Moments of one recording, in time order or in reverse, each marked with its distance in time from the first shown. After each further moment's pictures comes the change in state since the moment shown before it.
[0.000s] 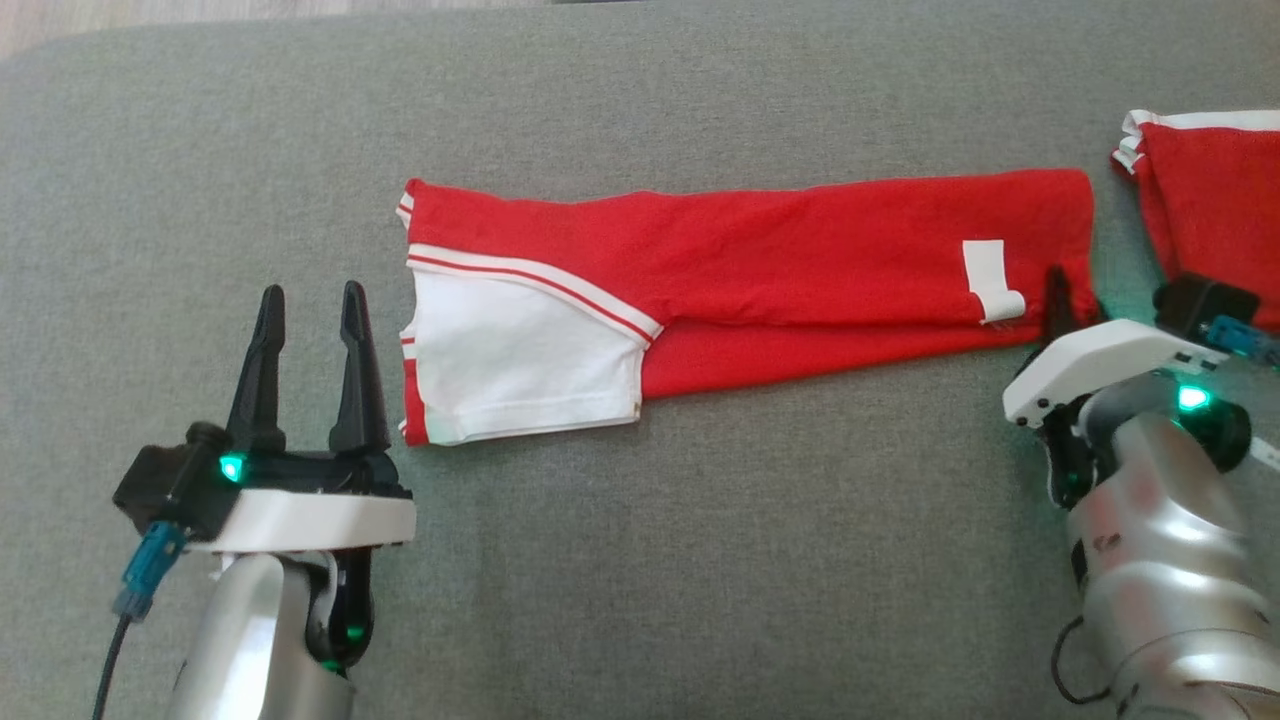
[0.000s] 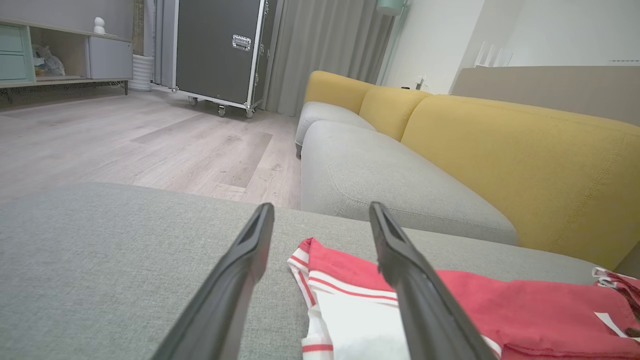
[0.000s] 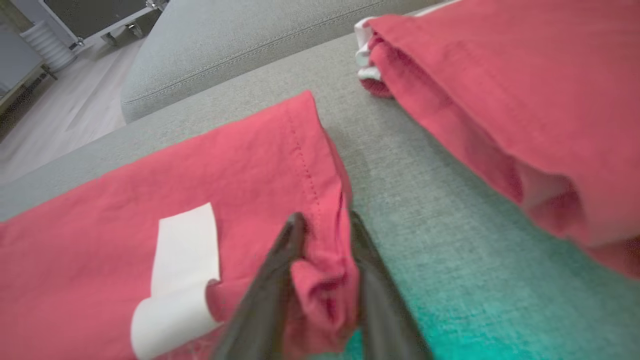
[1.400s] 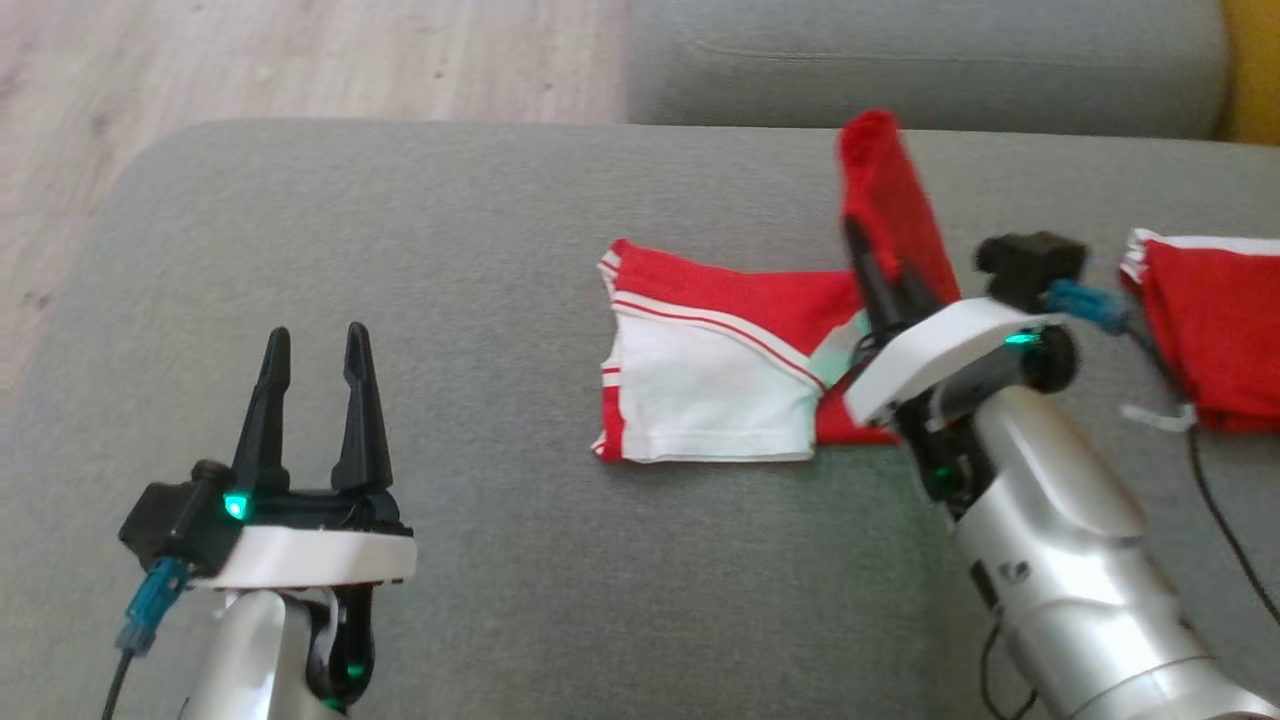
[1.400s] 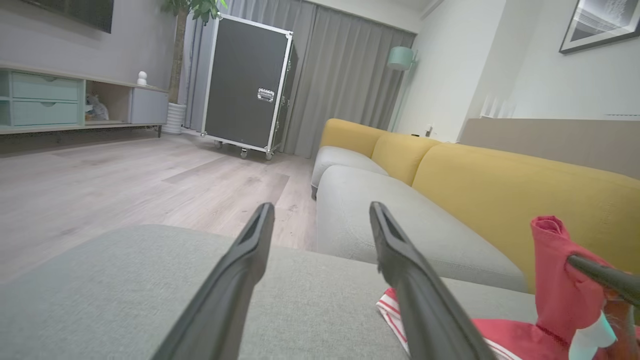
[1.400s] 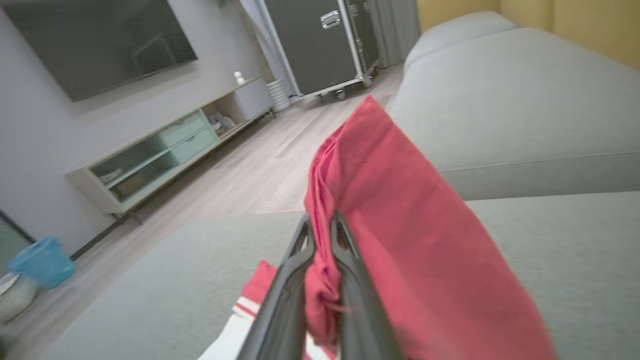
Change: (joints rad) left arm 0.060 0.004 0.000 -0.010 -0.014 -0.007 0.000; right arm 0.089 -0.005 0.613 -0.366 0.434 0.000 0.047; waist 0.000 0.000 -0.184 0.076
